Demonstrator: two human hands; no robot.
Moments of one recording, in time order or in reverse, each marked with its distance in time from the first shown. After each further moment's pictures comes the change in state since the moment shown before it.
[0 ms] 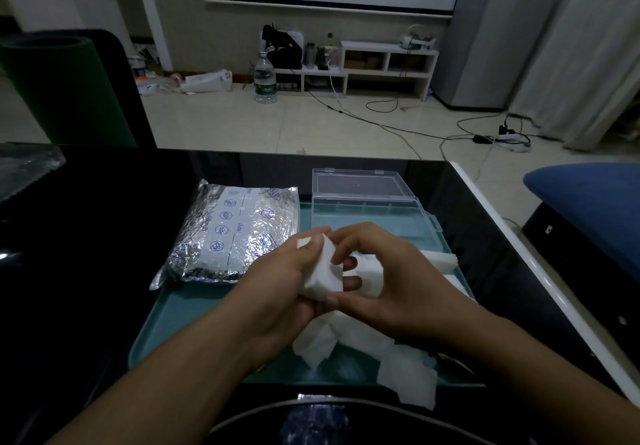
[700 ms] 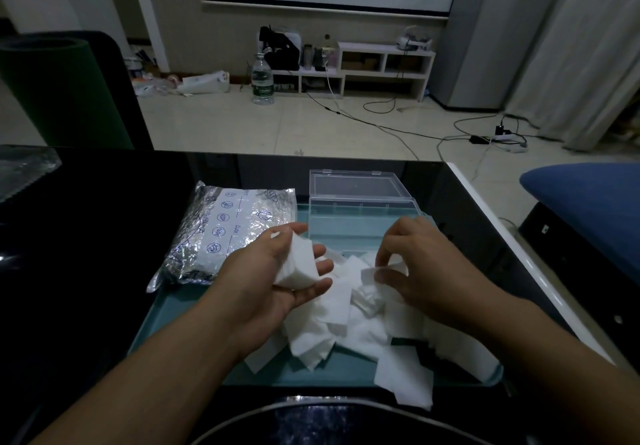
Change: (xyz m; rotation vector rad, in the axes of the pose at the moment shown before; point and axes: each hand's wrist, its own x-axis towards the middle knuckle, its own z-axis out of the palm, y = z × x) left_hand 0.006 0.007 -0.014 -0.065 0.161 0.014; right_hand 0.003 0.019 -0.029 -0.539 -0.172 0.299
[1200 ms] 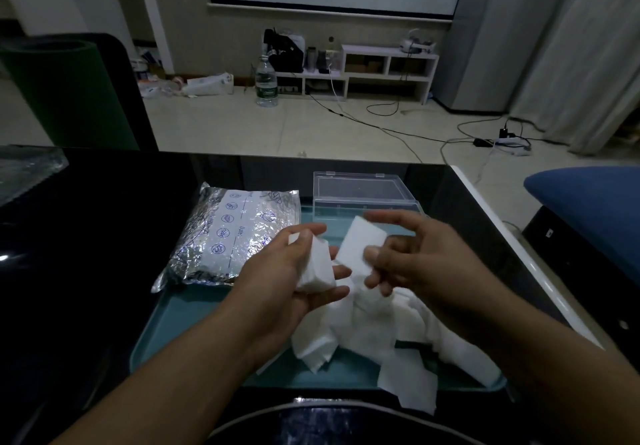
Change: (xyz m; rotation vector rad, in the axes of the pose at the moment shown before) left_hand -0.005 -0.006 0.011 0.077 -0.047 0.080; right_hand -0.009 -0.023 -0.013 1.233 -0.002 0.240
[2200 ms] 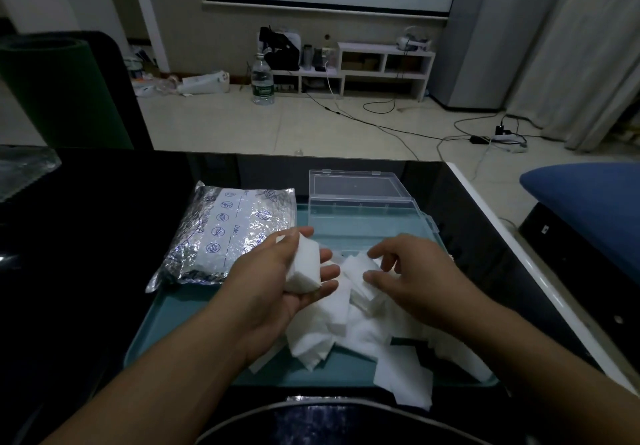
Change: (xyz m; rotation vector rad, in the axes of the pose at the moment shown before) left_hand 0.004 -0.002 -0.007 -0.057 0.063 -0.041; right_hand 0.019 0.032 -0.008 -1.017 0.122 -0.104
